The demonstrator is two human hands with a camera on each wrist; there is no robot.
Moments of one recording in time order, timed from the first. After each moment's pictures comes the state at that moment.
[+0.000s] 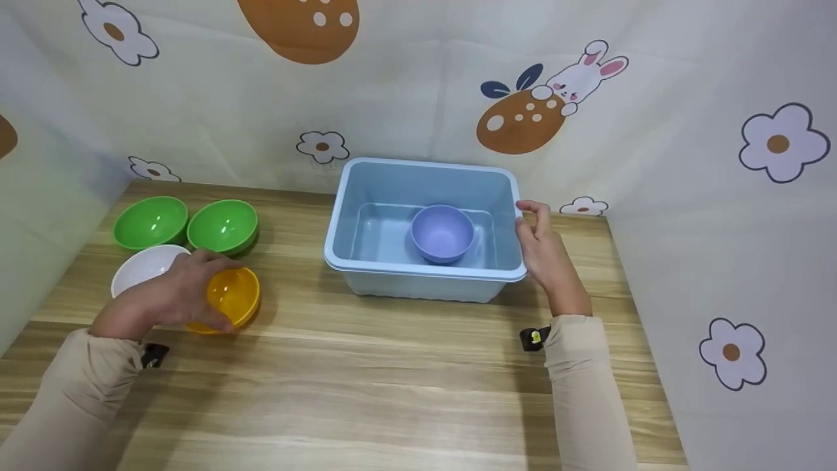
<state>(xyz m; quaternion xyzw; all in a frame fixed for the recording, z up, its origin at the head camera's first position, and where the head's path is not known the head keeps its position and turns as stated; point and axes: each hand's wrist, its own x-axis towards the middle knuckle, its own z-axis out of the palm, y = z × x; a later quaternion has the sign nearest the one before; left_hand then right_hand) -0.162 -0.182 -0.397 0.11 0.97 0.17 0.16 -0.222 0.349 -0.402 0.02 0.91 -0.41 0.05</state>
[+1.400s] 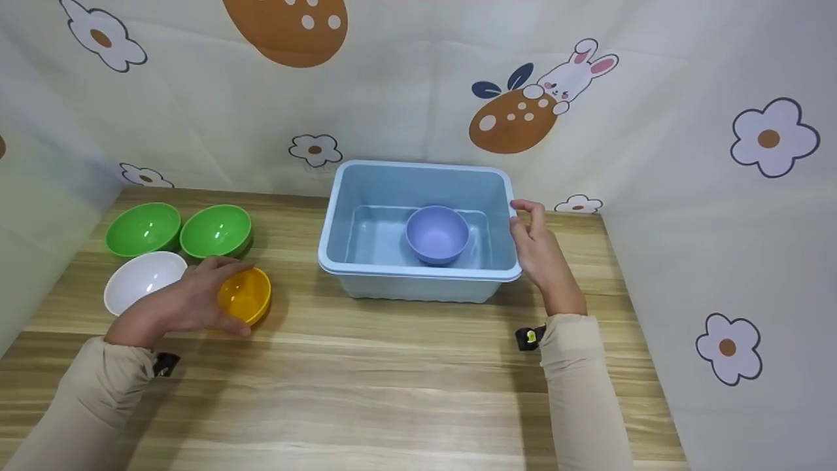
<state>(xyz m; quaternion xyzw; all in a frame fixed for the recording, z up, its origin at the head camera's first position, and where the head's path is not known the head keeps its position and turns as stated) -0.169 -0.167 -0.413 0.09 0.96 0.21 0.17 -0.224 0.348 -0.405 0.02 0.91 -0.42 0.04</state>
